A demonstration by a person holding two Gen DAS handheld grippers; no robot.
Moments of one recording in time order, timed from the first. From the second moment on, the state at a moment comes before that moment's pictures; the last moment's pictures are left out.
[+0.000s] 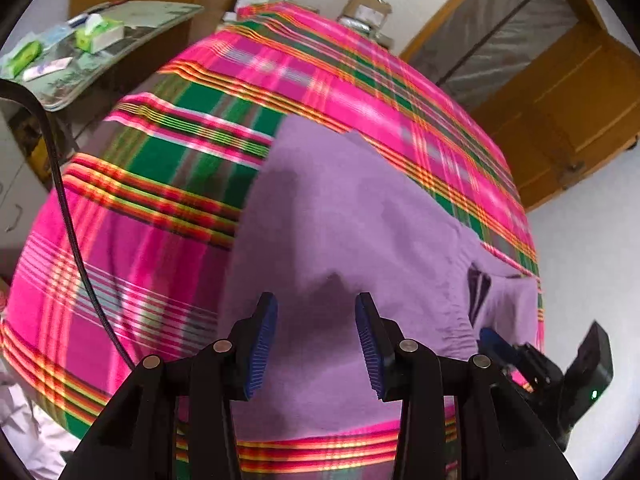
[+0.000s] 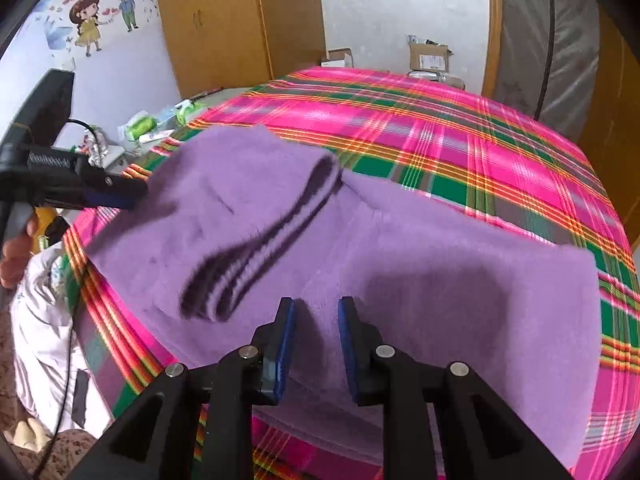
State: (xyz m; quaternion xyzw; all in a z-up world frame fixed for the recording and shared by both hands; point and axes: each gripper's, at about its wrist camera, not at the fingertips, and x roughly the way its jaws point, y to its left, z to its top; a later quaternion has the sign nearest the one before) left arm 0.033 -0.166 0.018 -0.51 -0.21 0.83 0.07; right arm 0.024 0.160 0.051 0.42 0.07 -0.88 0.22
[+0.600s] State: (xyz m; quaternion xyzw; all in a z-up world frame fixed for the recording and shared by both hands) left arm 0.046 -0.213 0.002 -0.51 -0.25 0.82 0.05; right arm 0.049 0.078 0.078 0.40 0.10 -0.84 0.35
